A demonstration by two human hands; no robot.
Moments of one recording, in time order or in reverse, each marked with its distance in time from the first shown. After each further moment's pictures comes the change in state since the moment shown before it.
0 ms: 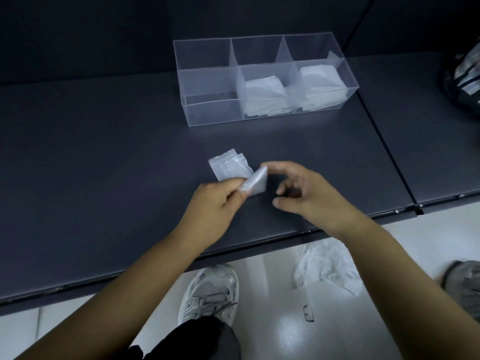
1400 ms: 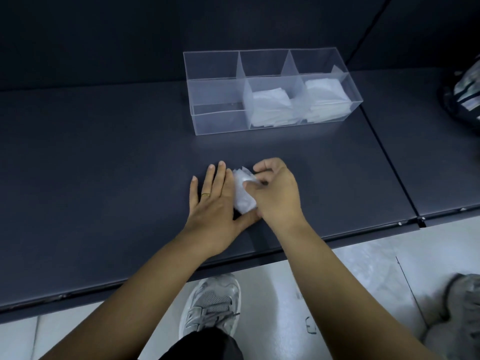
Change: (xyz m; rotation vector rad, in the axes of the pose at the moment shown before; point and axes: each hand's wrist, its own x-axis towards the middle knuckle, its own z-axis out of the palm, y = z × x) left_hand 0.007 -0.010 0.003 0.565 -0.238 -0.241; right_hand 0.048 -0.020 0.063 0.106 0.481 0.187
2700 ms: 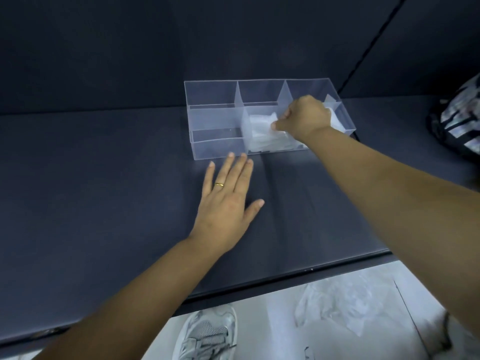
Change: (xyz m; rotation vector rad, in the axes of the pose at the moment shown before) left_hand 0.038 0.014 -0.019 0.135 0.385 0.268; right_hand 0.167 -0.079 -0.059 -0.862 0.122 -0.201
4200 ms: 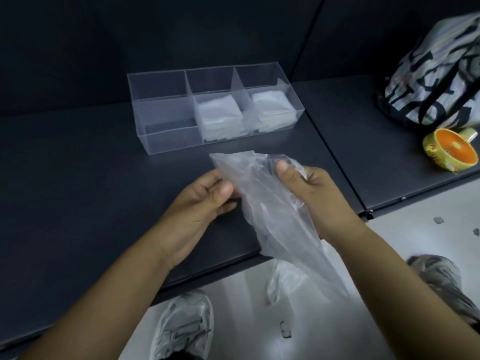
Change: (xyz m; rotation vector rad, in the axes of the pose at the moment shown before) left_hand -0.019 0.037 -0.034 -1.562 -0.347 -0.177; right_hand -0.197 0.073 -0.027 1.130 -0.184 -0.003
